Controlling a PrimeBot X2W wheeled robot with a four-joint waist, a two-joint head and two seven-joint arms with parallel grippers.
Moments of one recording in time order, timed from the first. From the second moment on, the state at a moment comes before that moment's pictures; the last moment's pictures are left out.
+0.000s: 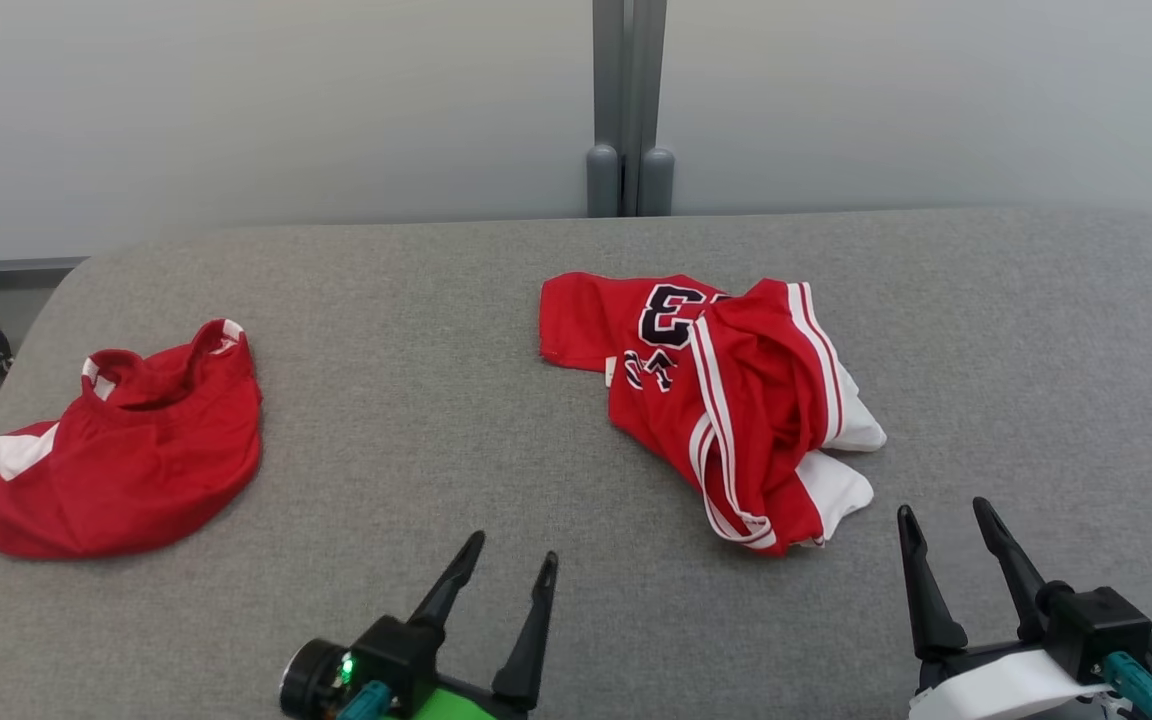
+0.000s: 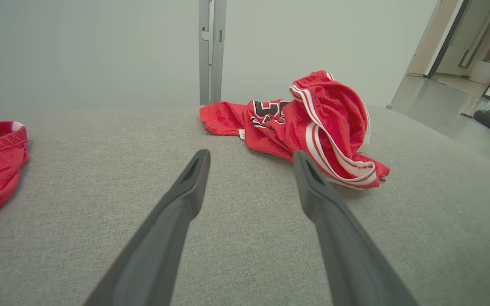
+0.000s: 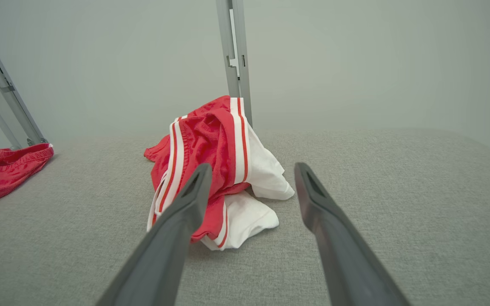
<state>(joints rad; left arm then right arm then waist) 0.02 0.05 -0.40 0.23 -0.23 -0.11 -0.26 0.12 -0.05 0.00 0.10 0.12 0.13 -0.26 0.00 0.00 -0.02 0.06</state>
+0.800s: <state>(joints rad) -0.50 0.05 -0.84 0.61 -0.56 0.02 -0.26 -0.01 -0.05 0.02 0.08 0.13 0.13 -0.26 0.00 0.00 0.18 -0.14</state>
